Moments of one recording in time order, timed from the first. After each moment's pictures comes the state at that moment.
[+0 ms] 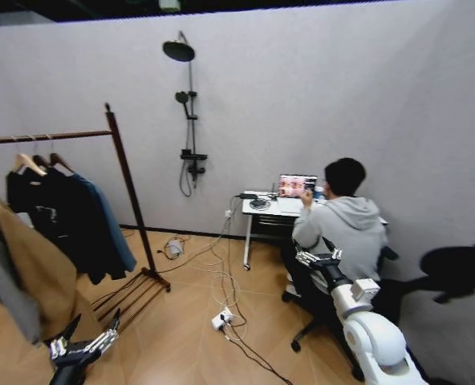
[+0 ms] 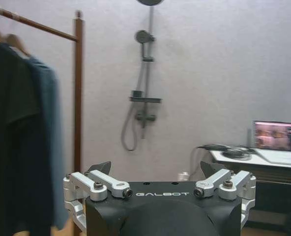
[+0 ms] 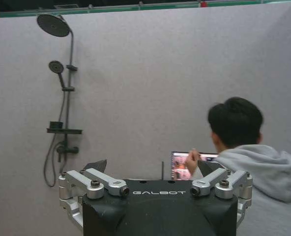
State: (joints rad) left arm 1.83 -1.30 -0.87 -2.29 -0.49 -0.05 0.04; right arm -1.21 1.26 0.70 2.13 0.33 -0.22 -0.03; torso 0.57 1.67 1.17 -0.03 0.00
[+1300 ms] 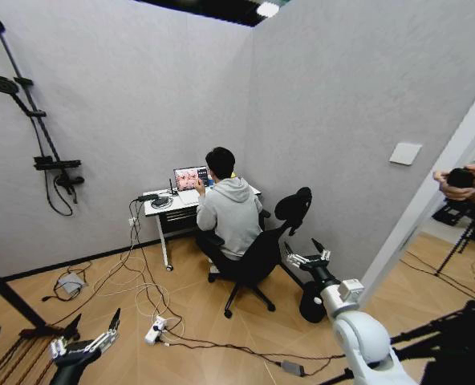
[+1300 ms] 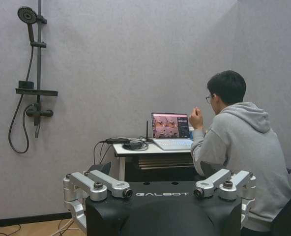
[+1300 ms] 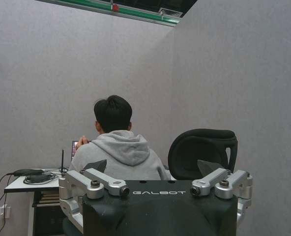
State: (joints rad) left arm 1.83 -1.30 -0.87 -2.29 -0.49 -0.05 0.04; right arm -1.19 1.26 0.67 2.09 0.31 -0.20 -0.05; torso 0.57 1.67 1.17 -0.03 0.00
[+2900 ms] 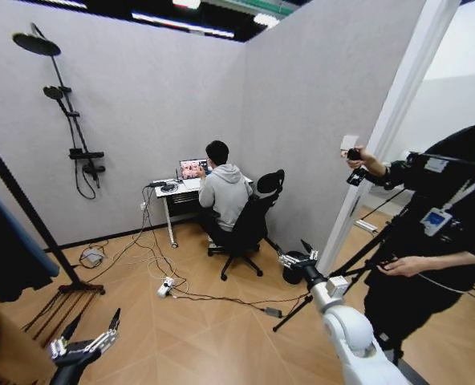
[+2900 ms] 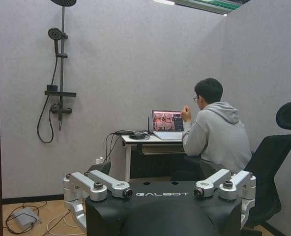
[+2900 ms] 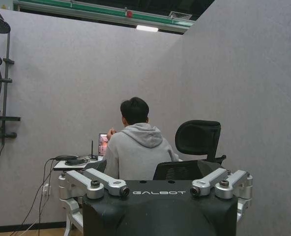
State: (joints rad) left arm 1.83 -1.30 -0.87 -2.29 -0.49 -0.05 0.04; right arm -1.12 1.24 0.61 1.97 0.32 -0.15 -0.09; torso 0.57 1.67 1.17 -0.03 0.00
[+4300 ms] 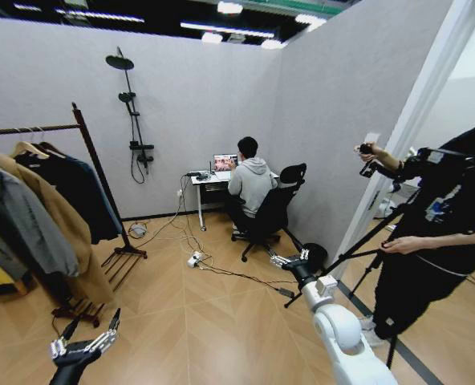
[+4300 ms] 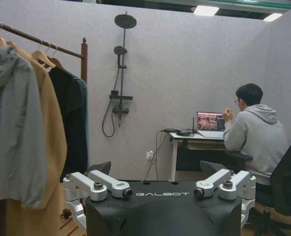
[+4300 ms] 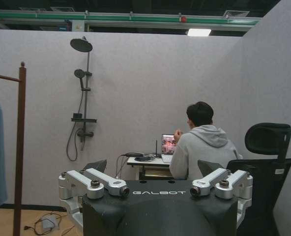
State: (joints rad) left arm 1.83 -1.30 -0.87 -2.29 -0.49 -0.05 0.04; right arm -1.09 1.27 0.55 1.96 0.28 -0.16 -0.08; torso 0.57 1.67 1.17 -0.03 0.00
